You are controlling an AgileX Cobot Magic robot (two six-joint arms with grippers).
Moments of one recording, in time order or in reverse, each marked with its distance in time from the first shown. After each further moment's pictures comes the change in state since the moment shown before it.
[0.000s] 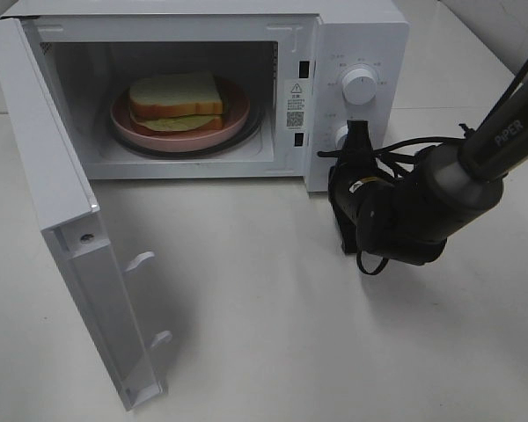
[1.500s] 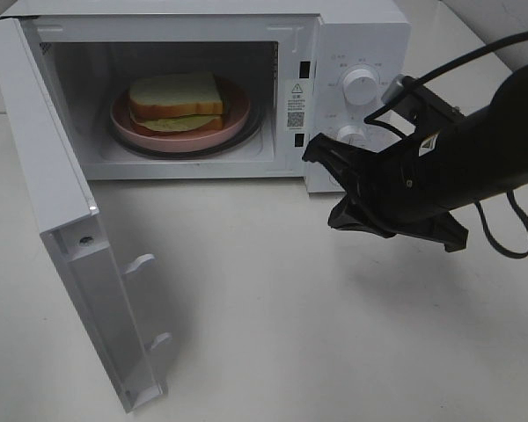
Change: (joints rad) left arm 0.000 0.000 0.000 0.000 0.000 0.000; right arm -0.013 -0.635 0.168 -0.298 1.059 -0.812
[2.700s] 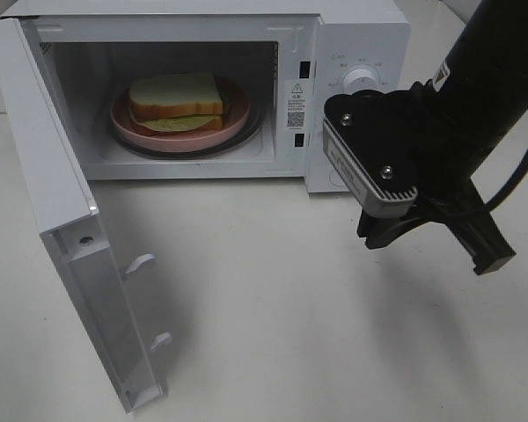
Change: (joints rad) left arm 0.000 0.000 0.000 0.000 0.000 0.000; right arm 0.000 -0.010 -0.305 -0.210 0.731 -1.997
